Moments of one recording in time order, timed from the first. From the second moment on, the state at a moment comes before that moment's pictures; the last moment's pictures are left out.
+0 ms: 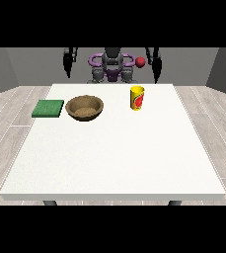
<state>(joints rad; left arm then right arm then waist) 0.04 0.08 -0.01 -1.55 0.04 -0.03 -0.02 -0.03 -0.11 0.01 -1.59 0.01 0.01 0.02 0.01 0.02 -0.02</state>
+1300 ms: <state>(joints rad) -0.17 0.15 0.20 -1.53 0.16 -0.07 -0.16 -0.06 -0.23 -0.23 -1.62 -0.24 0.23 -0.05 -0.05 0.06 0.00</state>
